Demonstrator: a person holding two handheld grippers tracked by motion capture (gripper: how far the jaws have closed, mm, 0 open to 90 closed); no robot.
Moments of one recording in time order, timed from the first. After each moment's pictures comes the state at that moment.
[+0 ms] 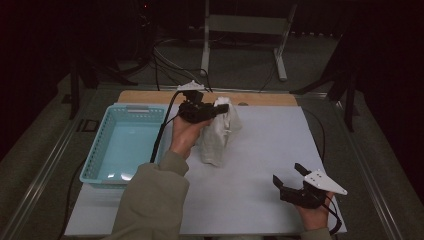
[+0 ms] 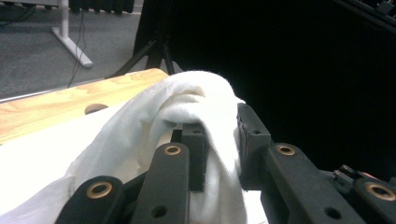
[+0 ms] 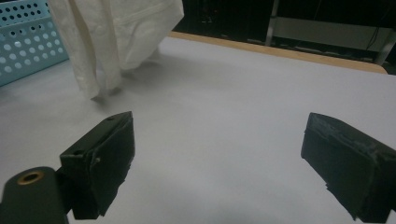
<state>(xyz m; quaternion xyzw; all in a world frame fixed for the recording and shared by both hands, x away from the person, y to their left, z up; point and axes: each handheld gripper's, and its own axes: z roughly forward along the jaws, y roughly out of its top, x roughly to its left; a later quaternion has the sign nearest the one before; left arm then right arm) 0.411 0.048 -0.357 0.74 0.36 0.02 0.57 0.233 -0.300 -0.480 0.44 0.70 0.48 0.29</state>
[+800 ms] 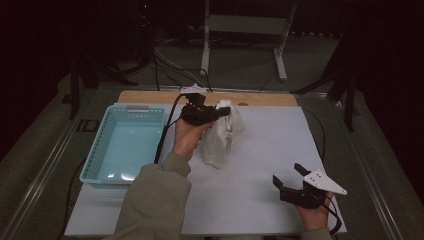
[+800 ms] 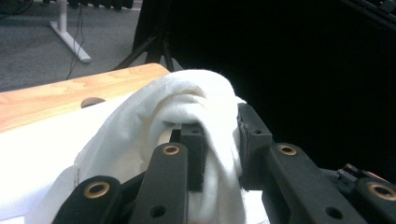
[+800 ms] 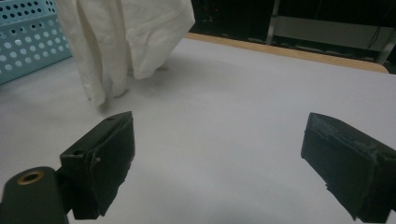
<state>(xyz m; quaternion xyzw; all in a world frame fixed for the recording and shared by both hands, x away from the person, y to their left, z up) 0.412 0.042 -0.369 0.74 0.37 0.01 0.57 0.233 -0.300 -0.480 0.44 0.70 0.48 0.28</state>
